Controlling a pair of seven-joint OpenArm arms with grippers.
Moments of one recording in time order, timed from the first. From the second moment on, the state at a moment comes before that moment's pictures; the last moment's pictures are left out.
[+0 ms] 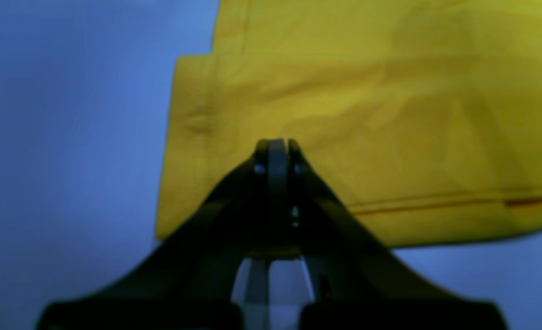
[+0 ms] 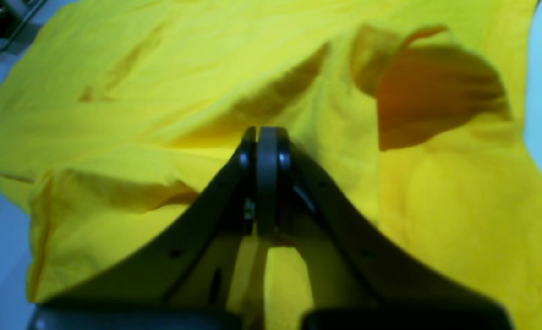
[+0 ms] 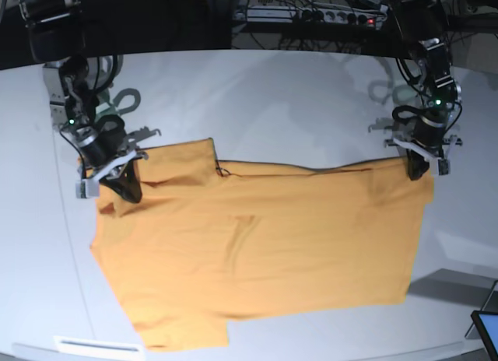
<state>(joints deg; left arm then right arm) 4.9 -20.5 -23.8 66.3 -8.1 -23.6 4.3 2.0 17.9 -9.0 58.2 33.9 27.6 2.6</state>
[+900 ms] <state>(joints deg) 22.9 -25.4 -24.4 78.5 -8.3 -23.4 4.3 -20.3 17.9 -3.2 79.2 33.9 27.5 -0.6</state>
